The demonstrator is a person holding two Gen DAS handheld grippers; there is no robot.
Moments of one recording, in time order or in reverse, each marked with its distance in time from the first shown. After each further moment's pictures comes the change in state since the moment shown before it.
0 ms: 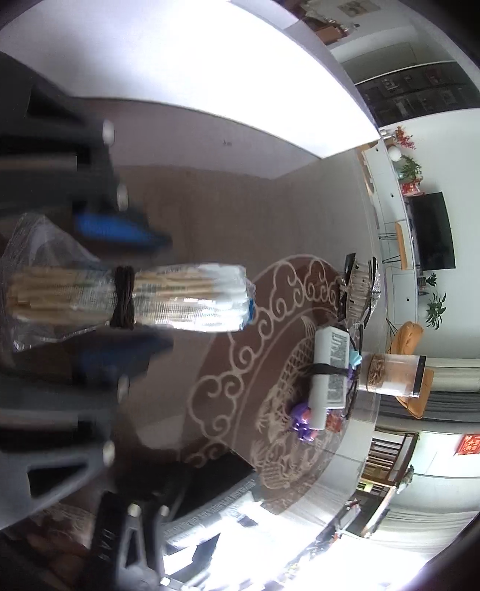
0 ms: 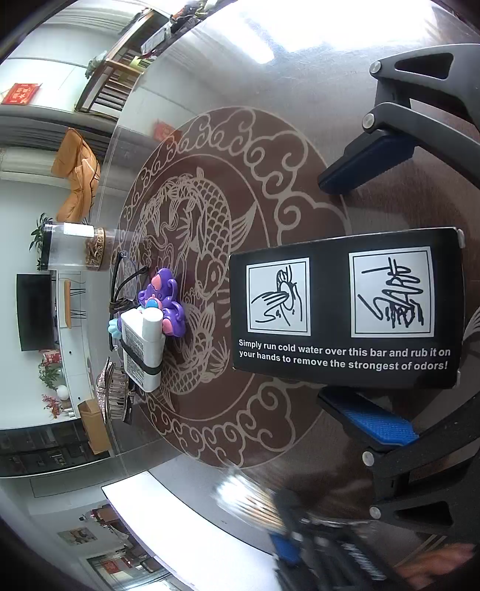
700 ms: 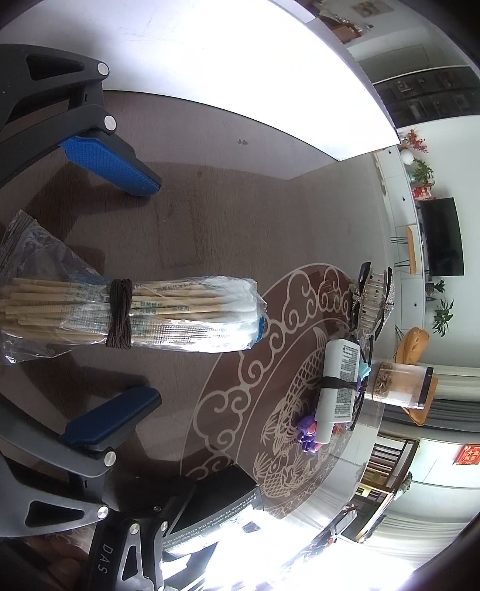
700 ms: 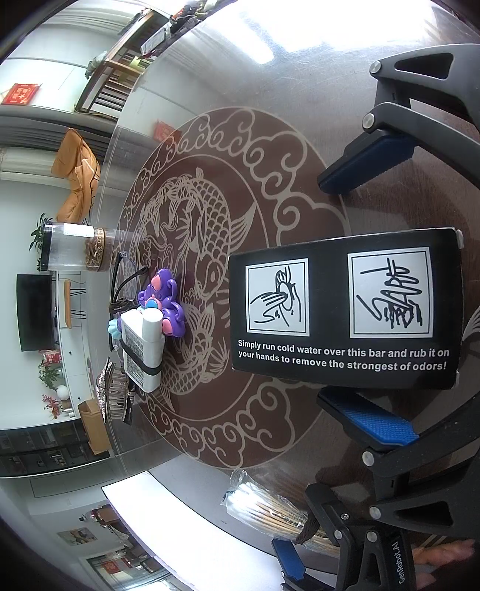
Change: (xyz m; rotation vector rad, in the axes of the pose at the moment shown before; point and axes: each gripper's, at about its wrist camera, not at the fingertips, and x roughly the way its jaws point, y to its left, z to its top) left arm 0.017 -0.001 -0.001 -0.045 0.028 -0.030; right arm -0.001 0.001 -0.001 0.000 0.000 0.000
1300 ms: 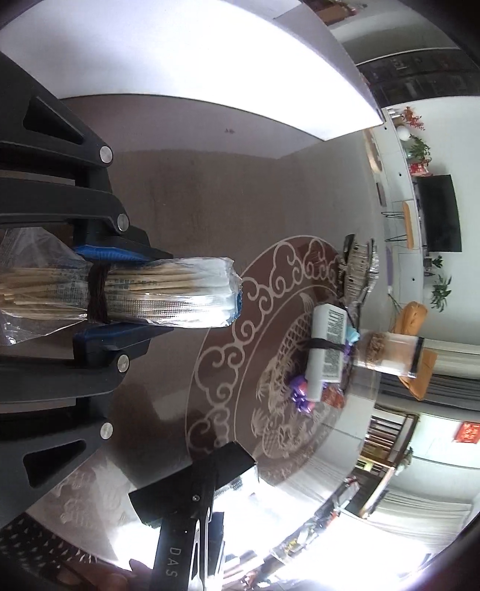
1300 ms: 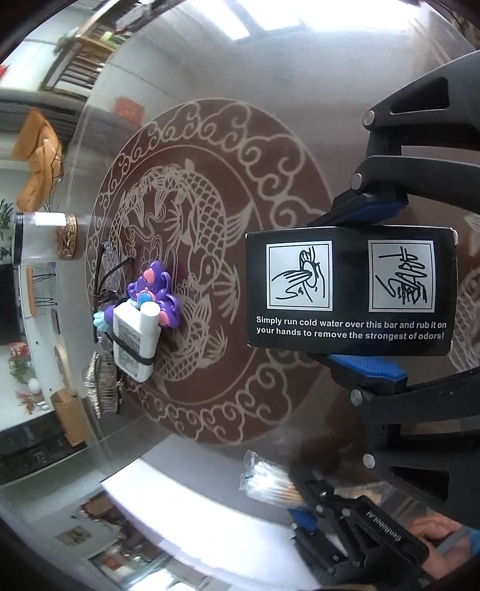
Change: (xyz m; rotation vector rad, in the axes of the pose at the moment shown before) left arm -0.029 -0.007 0.004 0.035 -0.011 -0.115; right arm -0.024 -0.020 0.027 0.043 0.176 0.137
